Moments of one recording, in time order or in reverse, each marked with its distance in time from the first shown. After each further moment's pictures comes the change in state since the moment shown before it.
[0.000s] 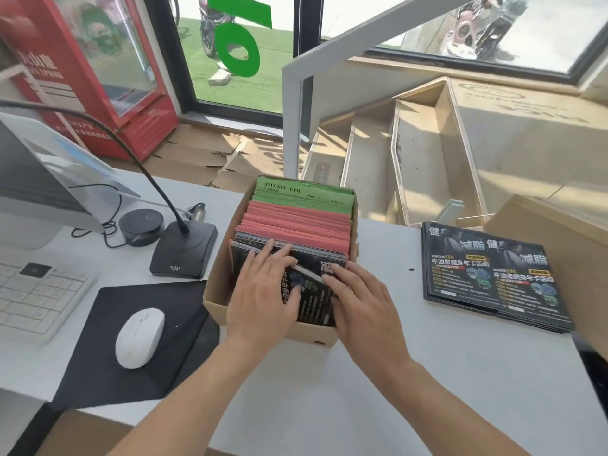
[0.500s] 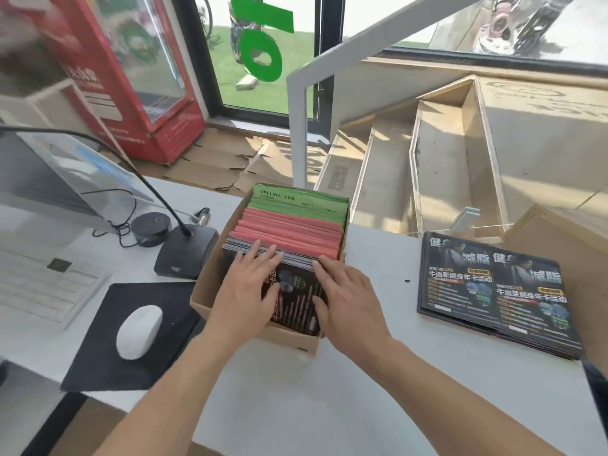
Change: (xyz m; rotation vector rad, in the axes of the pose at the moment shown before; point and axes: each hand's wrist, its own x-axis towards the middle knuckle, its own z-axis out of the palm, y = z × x) left_hand 0.016 0.007 -0.007 0.002 -0.116 -0.060; right_hand 0.029 0.028 -0.006 0.020 -0.286 0.017
